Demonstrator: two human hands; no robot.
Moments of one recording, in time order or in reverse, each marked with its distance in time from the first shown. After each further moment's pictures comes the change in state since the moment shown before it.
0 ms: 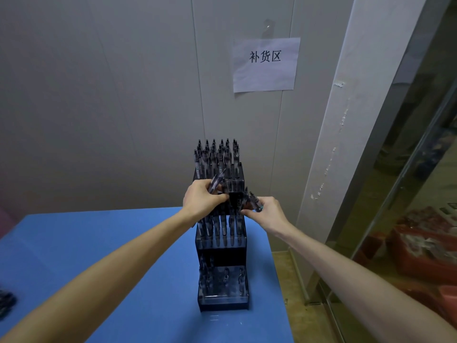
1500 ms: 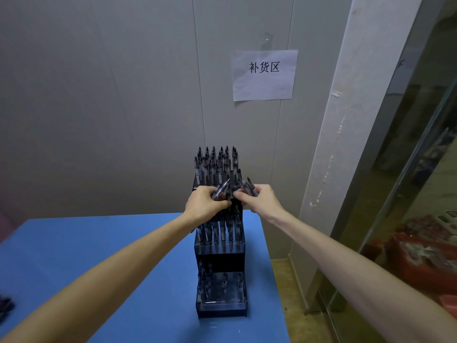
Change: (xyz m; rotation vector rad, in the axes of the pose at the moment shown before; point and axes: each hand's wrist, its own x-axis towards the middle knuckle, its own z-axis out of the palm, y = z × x) left_hand 0.005 -0.001 0.003 0.052 -0.088 0.038; right_hand 0.013 -0.053 -0.020 0.330 -0.035 -0.005
